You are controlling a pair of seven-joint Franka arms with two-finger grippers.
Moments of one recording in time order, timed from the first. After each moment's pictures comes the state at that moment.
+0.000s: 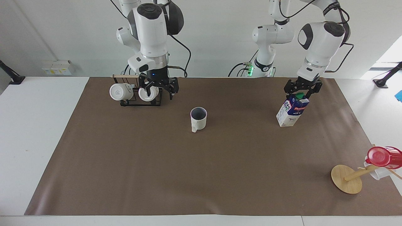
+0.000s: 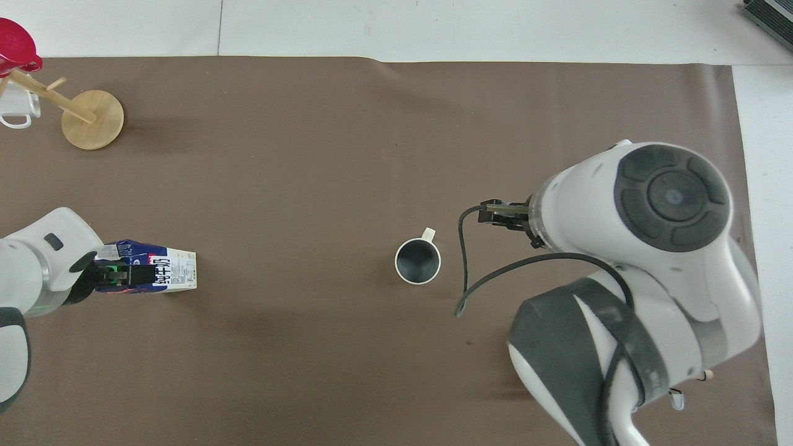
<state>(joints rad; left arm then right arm) -0.03 -0.32 -0.02 -2.33 0.00 2.11 0.02 0.40 -0.03 -0.07 -1.79 -0.10 1.82 0.49</state>
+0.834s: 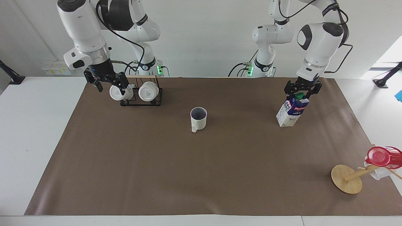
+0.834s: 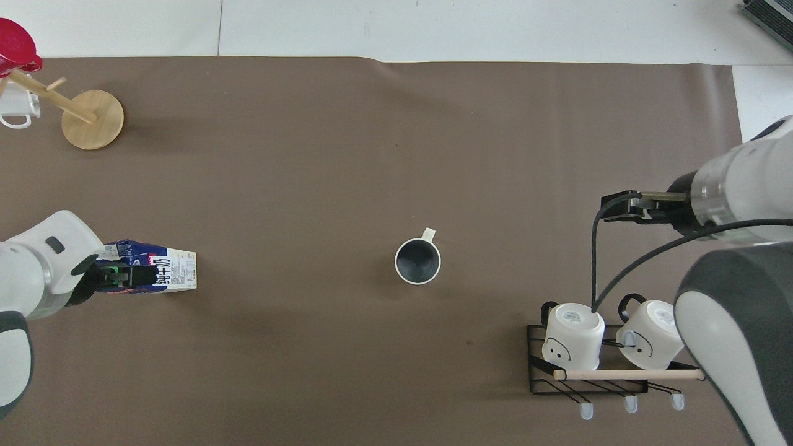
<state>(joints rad) -0.03 -0.32 -0.02 -2.35 0.00 2.15 0.03 0.10 -0.08 -0.08 -1.78 -0.04 1.73 0.21</state>
